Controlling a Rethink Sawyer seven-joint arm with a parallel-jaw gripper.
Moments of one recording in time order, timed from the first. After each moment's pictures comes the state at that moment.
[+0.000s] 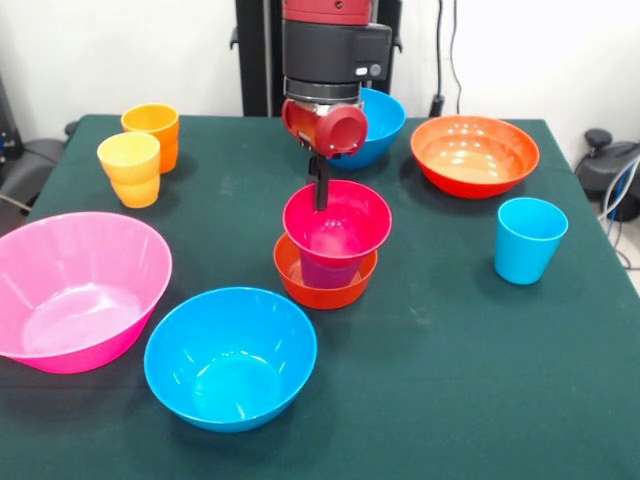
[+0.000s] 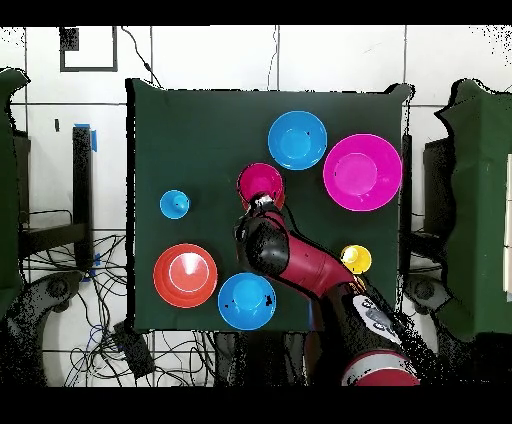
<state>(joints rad) -0.39 -0.65 0.10 2.01 0.16 -0.11 2.41</state>
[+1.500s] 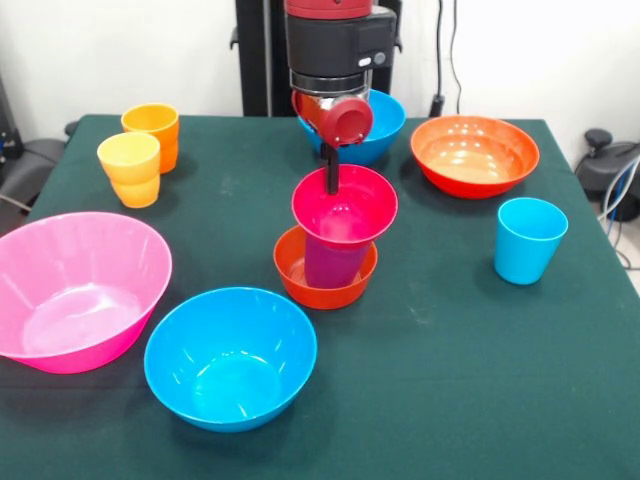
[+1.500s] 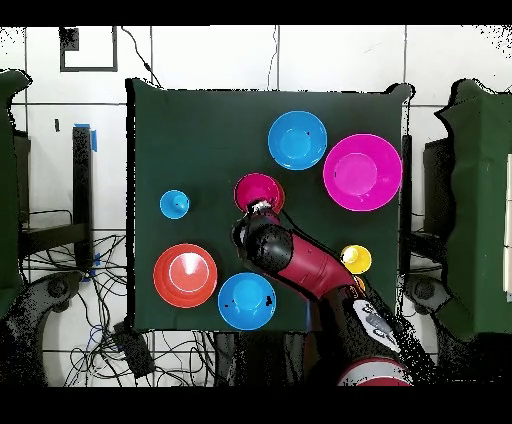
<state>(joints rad) -0.36 -0.67 0.07 2.02 0.24 0.07 2.41</state>
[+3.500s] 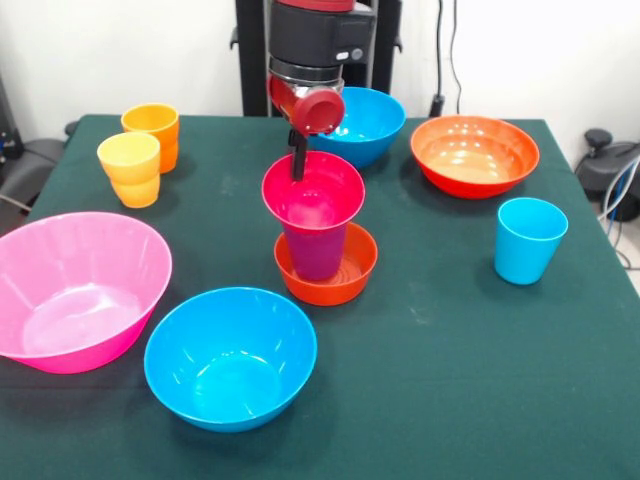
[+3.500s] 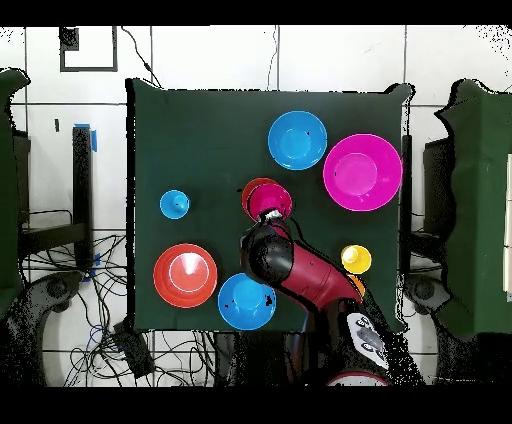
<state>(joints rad) -0.28 -0.66 -0.08 2.01 0.24 0.03 2.41</state>
